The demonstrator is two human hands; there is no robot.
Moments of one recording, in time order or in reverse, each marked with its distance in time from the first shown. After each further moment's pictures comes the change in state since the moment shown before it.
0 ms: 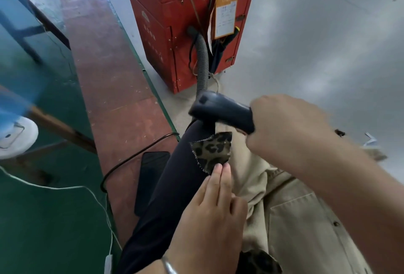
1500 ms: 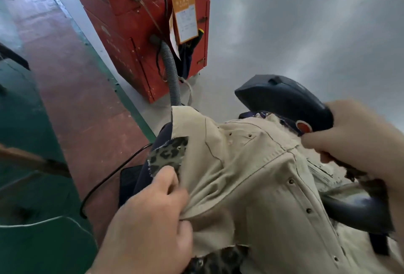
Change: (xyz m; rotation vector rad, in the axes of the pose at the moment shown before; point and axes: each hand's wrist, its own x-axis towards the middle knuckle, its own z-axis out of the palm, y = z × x) left_hand 0.014 -0.032 -0.051 -0.144 -0.121 -0.063; right_hand -0.042 0.137 0.016 0.471 0.089 0.339
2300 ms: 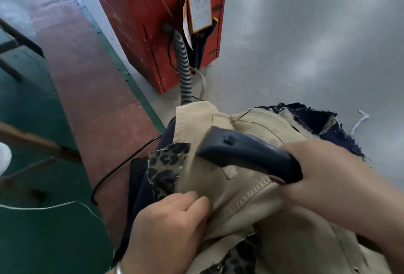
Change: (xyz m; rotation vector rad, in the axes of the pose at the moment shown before) left_hand -0.008 -0.004 0.029 -0.014 0.139 0.062; right_hand -0.040 -0.047 0.040 -0.343 -0.278 -0.181
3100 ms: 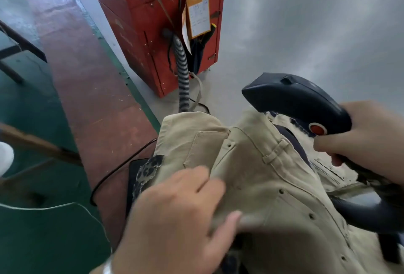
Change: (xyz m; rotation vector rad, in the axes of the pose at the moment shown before) left_hand 0.021 0.024 -0.047 -0.089 -0.157 0.014; right_hand 0.023 0.072 -0.020 0.453 0.256 0.098
